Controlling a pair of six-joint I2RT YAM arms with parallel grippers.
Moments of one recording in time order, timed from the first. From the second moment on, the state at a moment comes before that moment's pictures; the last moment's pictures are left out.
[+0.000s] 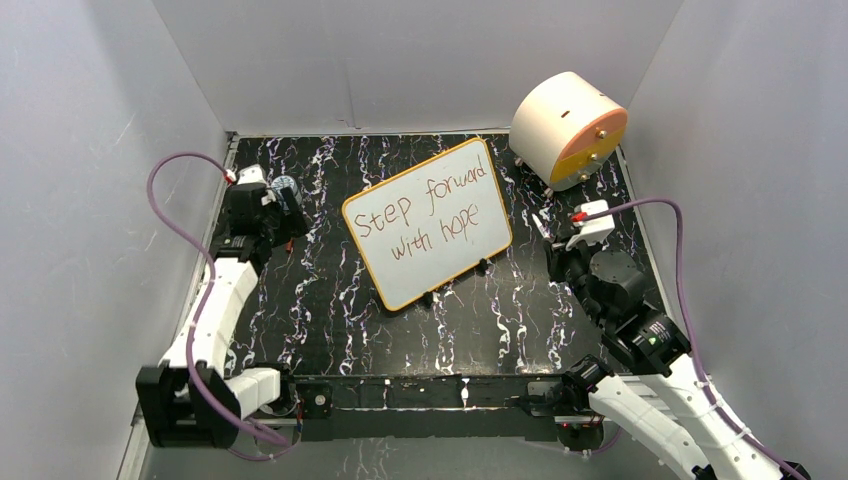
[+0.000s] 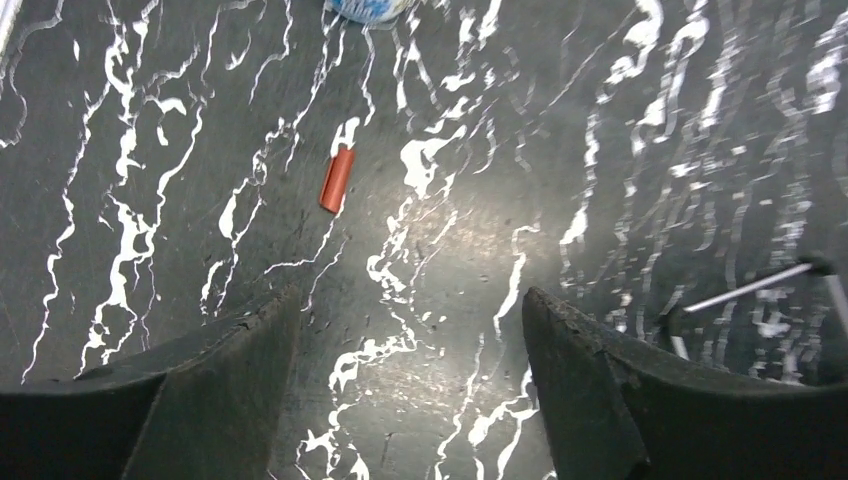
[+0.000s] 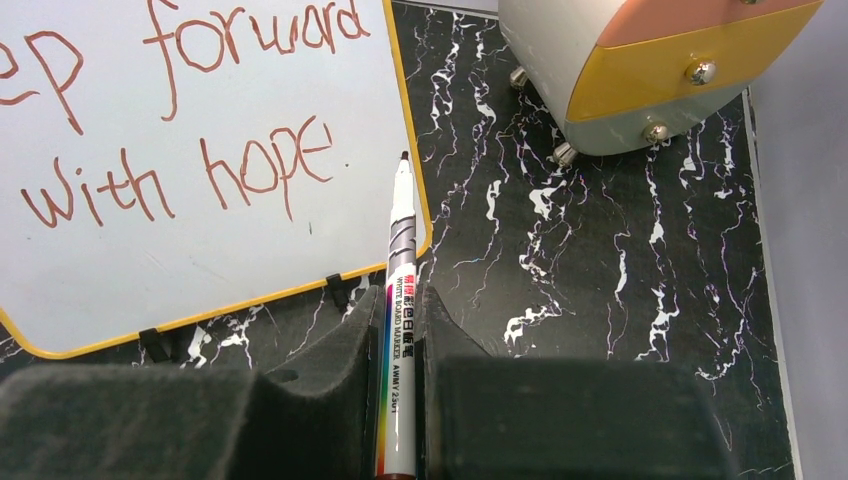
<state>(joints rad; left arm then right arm) -0.03 1.09 0.90 -0.46 -0.12 -0.33 0.66 0.52 0.77 -0.48 0.38 0.08</state>
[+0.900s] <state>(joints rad) 0.00 1.78 1.18 -0.56 -0.23 -0.18 0.66 0.47 0.73 -0.48 0.37 0.08</state>
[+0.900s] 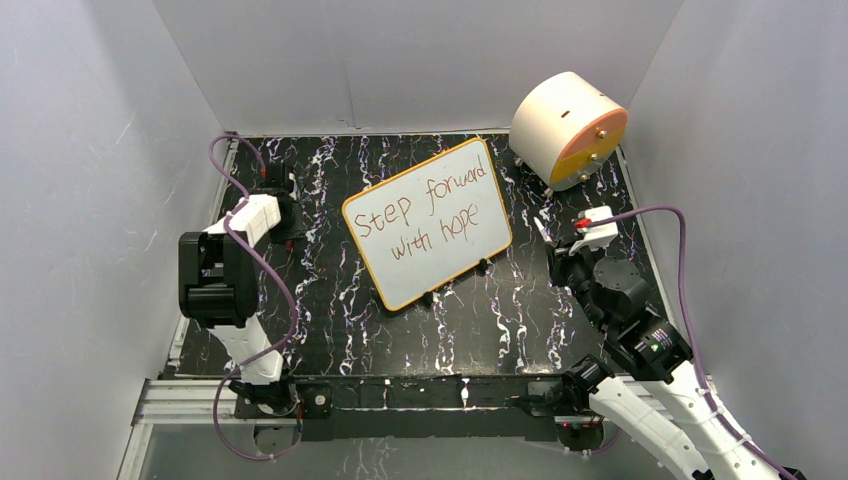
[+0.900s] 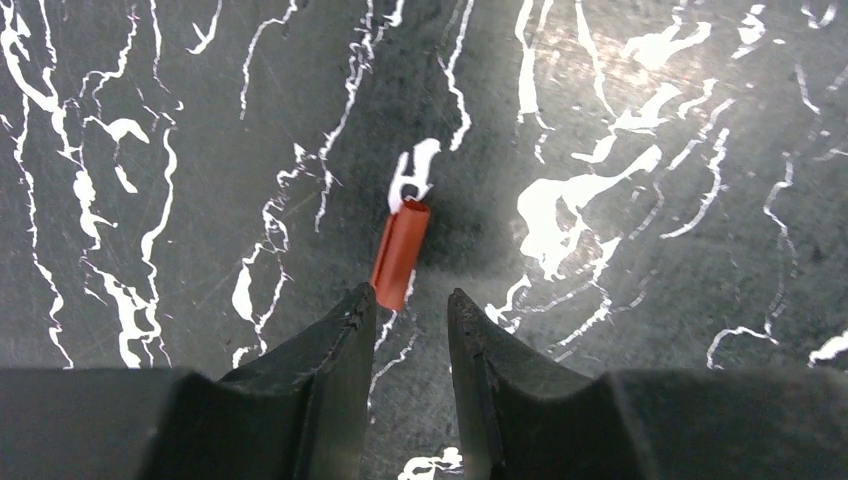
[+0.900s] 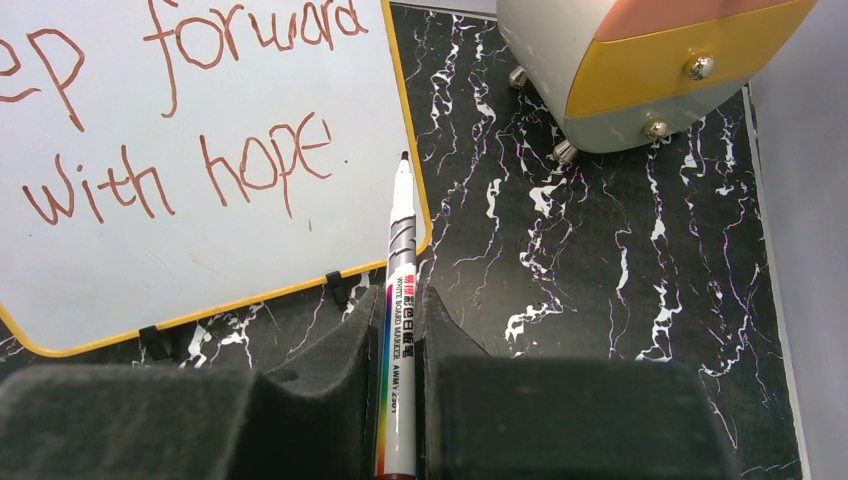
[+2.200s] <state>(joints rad) 0.09 1.88 1.24 -0.60 -0.06 -0.16 0.66 0.46 0.72 -0.48 0.38 0.08</state>
